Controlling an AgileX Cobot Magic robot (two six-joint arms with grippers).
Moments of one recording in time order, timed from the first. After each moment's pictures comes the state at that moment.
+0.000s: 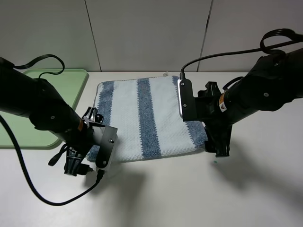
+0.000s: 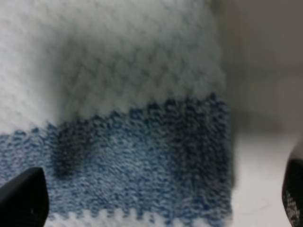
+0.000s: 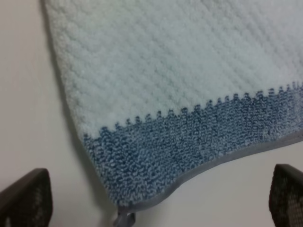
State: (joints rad) left arm -0.61 1.81 -0.70 0.32 0.16 0.87; right arm 0.60 1.63 -0.74 -0.27 0.36 -0.81
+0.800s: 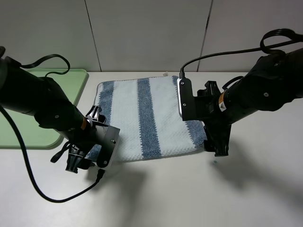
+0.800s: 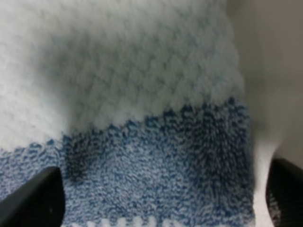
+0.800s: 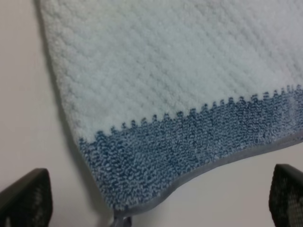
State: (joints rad) left arm -0.61 1.83 -0.72 0.38 0.17 0.87; right arm 0.60 1.63 -0.74 -0.27 0.35 -0.81
